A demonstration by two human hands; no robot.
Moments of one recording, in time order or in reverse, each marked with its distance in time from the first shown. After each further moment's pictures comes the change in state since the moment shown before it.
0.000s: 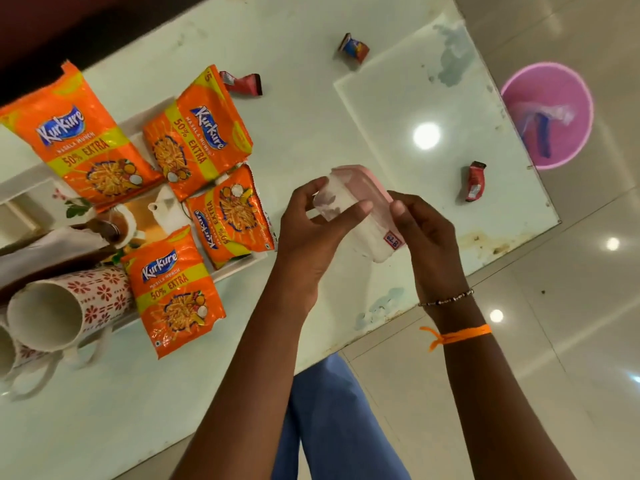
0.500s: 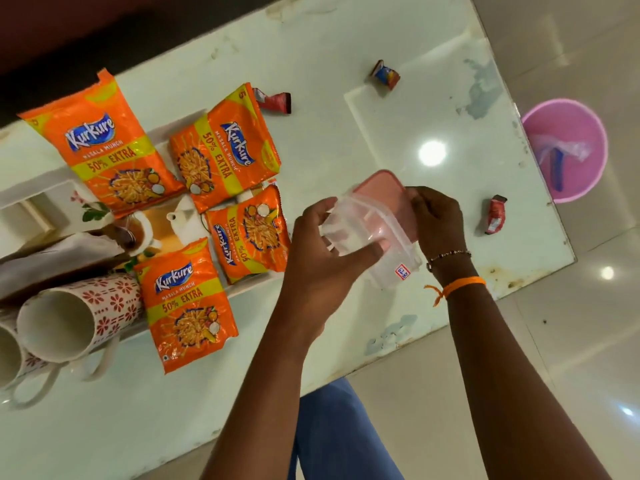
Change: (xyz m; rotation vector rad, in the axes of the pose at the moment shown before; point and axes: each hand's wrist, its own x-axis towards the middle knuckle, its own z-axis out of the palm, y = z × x) left_hand -0.001 0.007 -0.019 0.072 -0.026 0.102; right_hand 0.082 0.022 0.006 -0.501 0.092 0.055
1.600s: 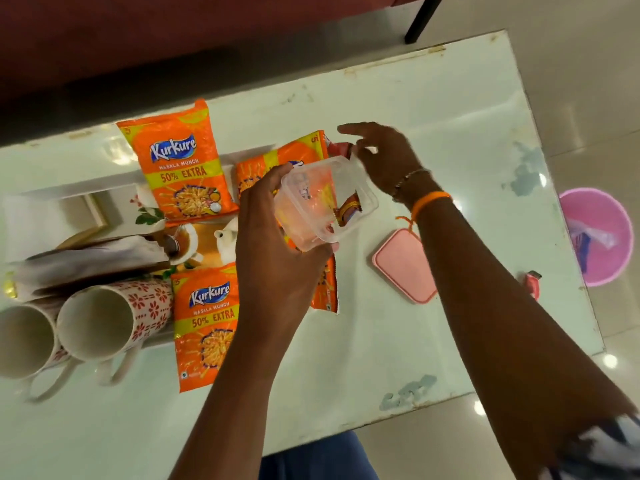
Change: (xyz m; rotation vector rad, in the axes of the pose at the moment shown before) left_hand 0.009 0.041 -0.072 0.323 0.447 0.401; right_hand 0.075 -0.151 0.076 -0.290 -0.355 -0.567
